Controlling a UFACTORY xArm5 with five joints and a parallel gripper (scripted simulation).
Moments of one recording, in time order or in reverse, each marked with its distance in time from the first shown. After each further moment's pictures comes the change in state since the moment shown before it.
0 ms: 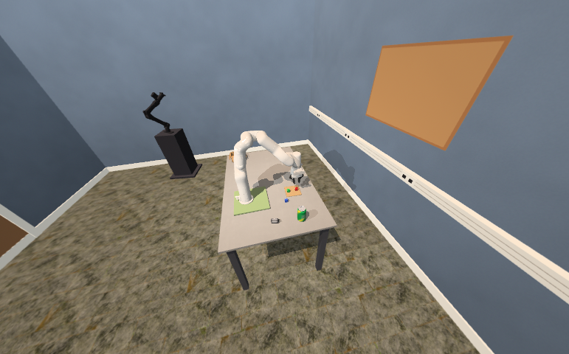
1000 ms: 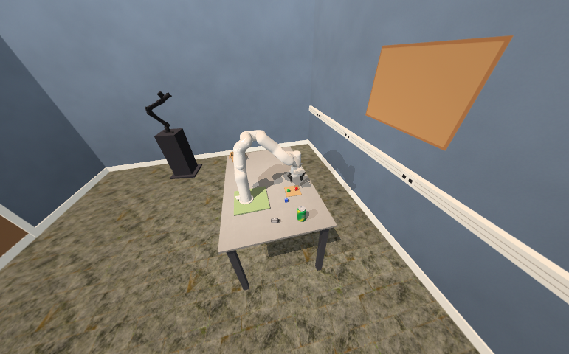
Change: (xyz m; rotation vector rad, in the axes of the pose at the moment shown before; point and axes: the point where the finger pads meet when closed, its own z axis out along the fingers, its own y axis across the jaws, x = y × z) arm 0.000 0.001 -0.007 -0.003 0.000 0.000
